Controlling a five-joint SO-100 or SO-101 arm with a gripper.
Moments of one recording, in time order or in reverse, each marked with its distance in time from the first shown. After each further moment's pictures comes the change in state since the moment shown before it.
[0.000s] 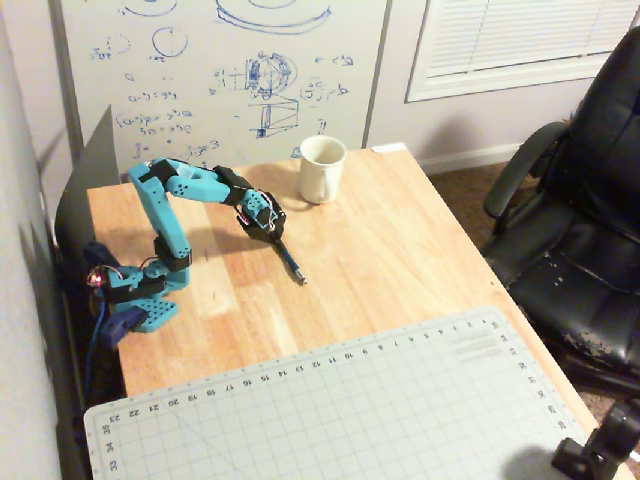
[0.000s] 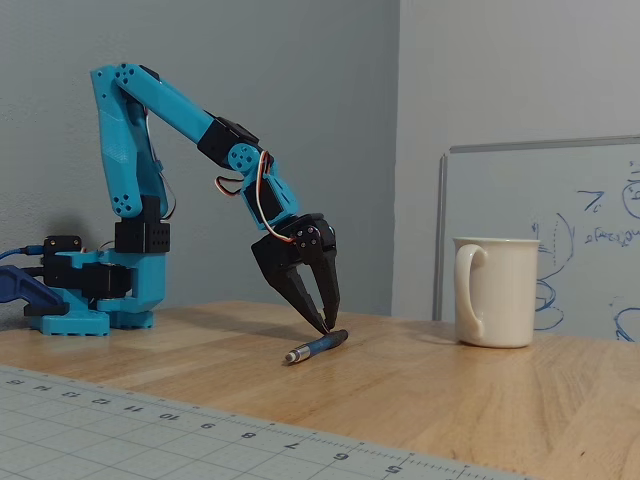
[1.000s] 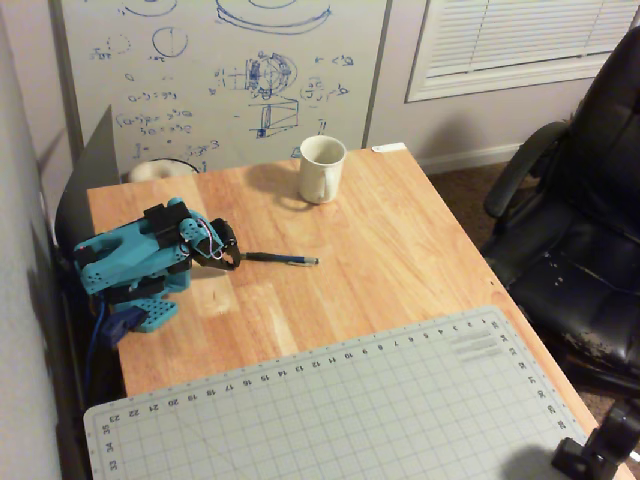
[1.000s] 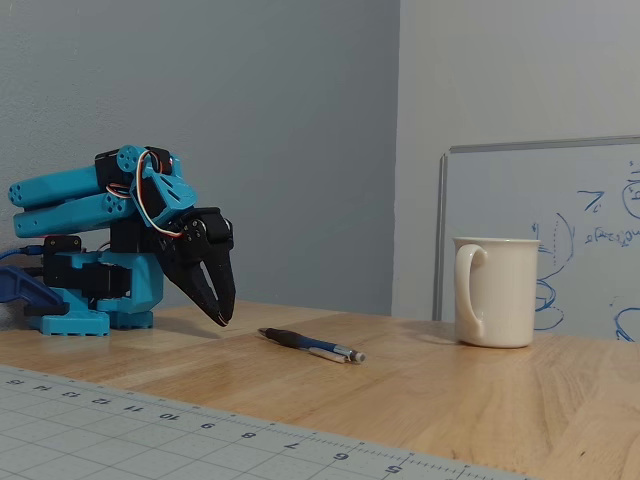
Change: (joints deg) arm 7.7 85.3 38.8 43.2 0.1
